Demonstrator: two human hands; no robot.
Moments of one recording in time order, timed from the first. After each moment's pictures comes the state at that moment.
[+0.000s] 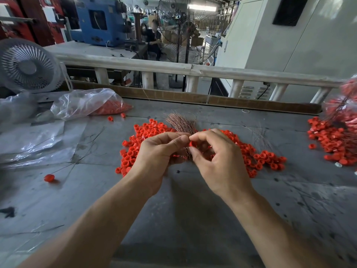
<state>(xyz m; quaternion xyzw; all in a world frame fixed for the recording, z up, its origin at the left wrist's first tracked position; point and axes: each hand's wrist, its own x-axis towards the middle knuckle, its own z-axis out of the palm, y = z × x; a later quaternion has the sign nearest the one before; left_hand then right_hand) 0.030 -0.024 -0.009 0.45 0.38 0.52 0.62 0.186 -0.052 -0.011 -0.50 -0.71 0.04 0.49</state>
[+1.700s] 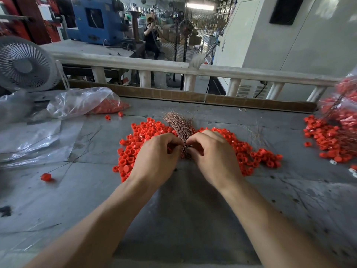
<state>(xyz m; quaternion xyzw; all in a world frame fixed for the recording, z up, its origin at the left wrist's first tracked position) 0.029 -0.017 -0.022 0.72 0.54 0.40 0.20 0.193 -0.030 -0.021 -0.58 -0.74 -0.03 0.35</state>
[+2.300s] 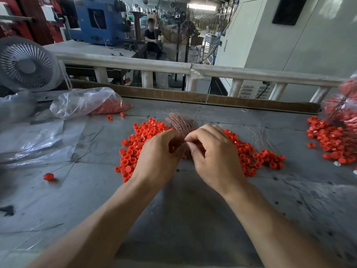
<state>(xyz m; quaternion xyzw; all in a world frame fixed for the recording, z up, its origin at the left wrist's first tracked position) 0.027 -0.019 -0.019 0.73 0.49 0.43 0.19 0.185 -0.038 -0.012 -0.49 -0.76 -0.08 0.42</state>
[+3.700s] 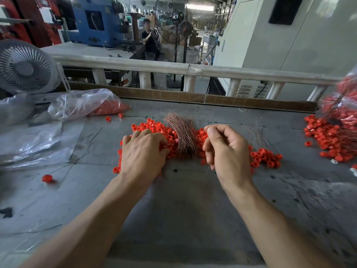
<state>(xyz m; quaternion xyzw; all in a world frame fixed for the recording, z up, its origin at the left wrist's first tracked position) 0.010 -0.007 -0.020 0.73 0.63 0.27 0.00 0.192 -0.044 -0.012 -0.48 -0.49 0.31 0.65</state>
